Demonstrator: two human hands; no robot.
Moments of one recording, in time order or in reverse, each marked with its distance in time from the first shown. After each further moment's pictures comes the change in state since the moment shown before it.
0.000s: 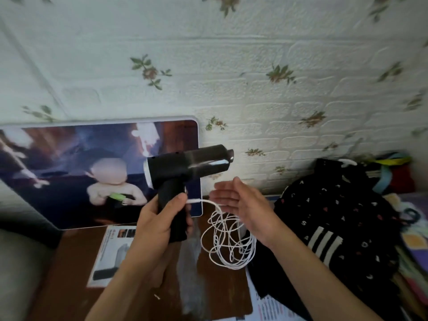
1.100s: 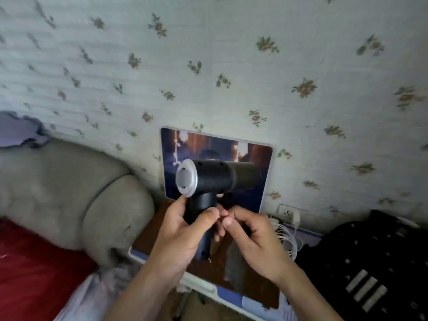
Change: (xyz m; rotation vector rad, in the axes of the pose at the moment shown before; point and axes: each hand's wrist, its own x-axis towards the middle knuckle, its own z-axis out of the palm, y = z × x) left_hand -0.279 0.046 -0.003 0.055 0.150 0.521; right_hand -0.232 -0.027 0.104 -0.509 -0.565 -0.766
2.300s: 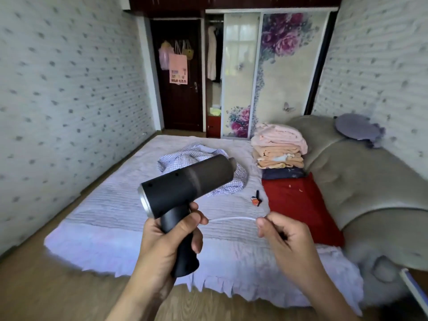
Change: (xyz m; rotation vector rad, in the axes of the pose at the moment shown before) left_hand -0.637 0.182 -0.098 0.164 1.355 0.508; right_hand -0.272 -0.307 0.367 0.453 -0.831 -0.427
